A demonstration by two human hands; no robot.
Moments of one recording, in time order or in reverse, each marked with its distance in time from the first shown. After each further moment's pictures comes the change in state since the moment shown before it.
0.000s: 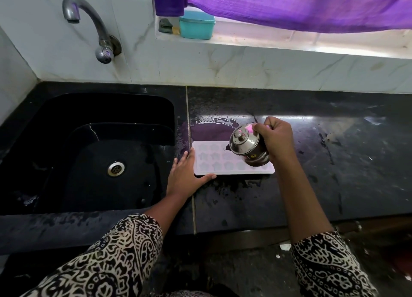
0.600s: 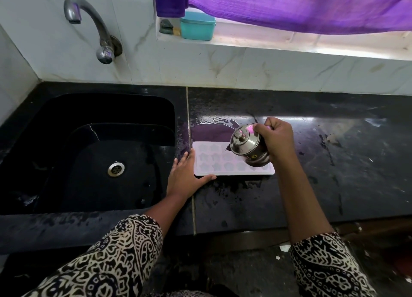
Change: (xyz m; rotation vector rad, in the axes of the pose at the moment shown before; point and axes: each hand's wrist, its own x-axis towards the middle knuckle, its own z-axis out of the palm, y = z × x) left_hand 0.000 0.000 0.000 -0.002 0.000 -0.001; right_hand 0.000 -0.001 -0.001 -0.009 0.001 -0.025
